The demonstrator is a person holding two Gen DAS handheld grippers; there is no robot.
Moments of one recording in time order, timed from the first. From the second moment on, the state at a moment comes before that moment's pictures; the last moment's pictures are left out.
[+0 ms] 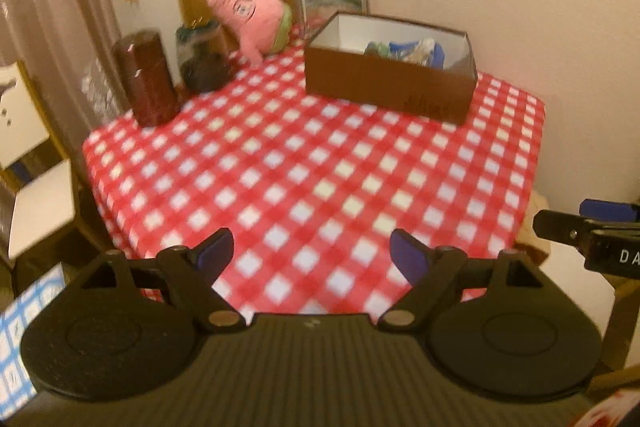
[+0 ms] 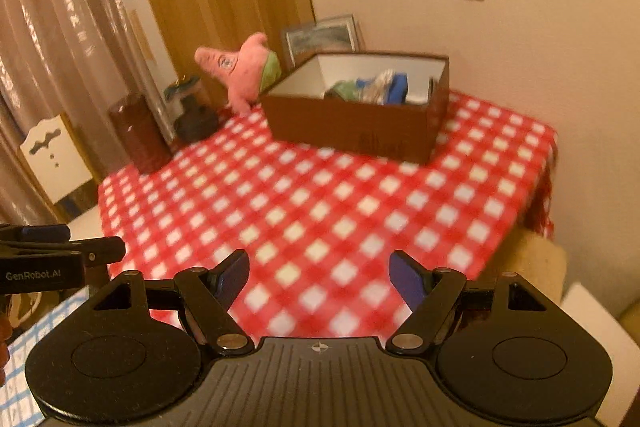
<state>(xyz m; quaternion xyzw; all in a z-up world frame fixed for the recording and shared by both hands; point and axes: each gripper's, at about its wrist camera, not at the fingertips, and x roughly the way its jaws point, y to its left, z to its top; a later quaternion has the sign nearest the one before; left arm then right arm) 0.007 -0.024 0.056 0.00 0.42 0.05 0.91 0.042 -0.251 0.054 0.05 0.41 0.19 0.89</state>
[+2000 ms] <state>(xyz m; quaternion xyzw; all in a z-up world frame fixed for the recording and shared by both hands) -0.060 -0.051 0.063 -0.03 0.43 0.06 0.90 -0.015 -0.246 0.056 0.01 0.44 0.24 0.87</state>
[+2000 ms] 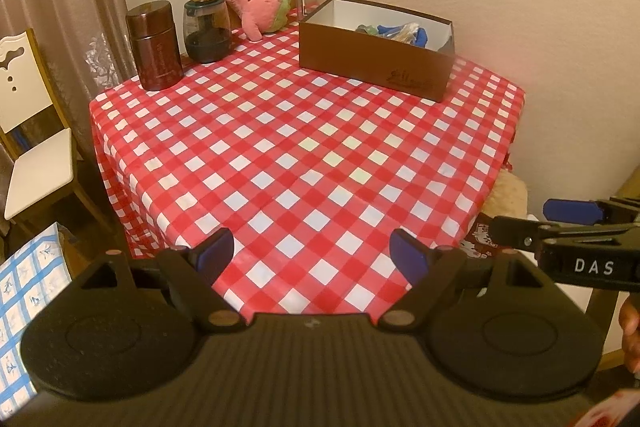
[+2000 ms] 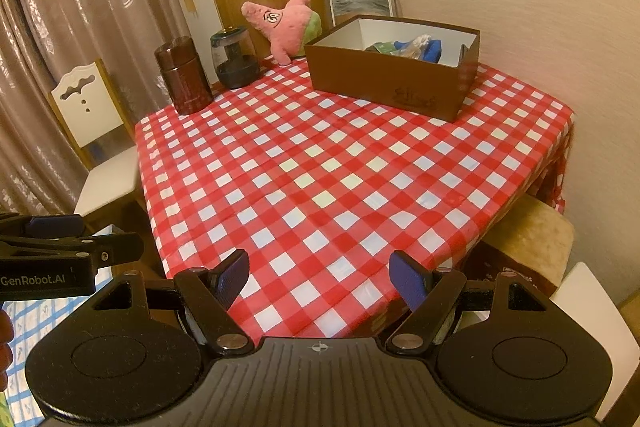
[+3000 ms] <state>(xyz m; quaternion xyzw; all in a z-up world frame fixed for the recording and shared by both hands) -0.061 -0.051 0.065 -0.03 0.43 0.05 0.90 -0.018 -0.248 0.058 0.01 0.44 0.23 0.87</state>
